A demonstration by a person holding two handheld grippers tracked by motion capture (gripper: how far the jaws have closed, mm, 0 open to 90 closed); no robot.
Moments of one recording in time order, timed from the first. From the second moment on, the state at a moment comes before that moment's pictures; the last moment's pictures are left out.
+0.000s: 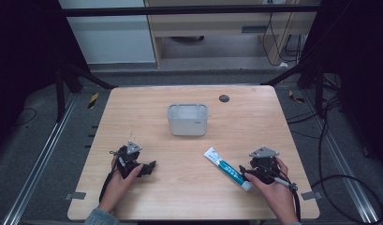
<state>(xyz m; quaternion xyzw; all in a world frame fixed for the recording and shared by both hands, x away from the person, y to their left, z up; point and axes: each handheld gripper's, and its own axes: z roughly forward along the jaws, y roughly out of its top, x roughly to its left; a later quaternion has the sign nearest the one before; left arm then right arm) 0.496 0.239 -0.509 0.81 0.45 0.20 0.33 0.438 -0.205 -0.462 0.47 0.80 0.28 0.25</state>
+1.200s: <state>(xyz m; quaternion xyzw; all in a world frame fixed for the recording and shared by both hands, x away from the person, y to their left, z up) 0.496 0.239 -0.509 0.81 0.45 0.20 0.33 0.491 -0.110 -0.462 0.38 0.90 0.17 0.13</state>
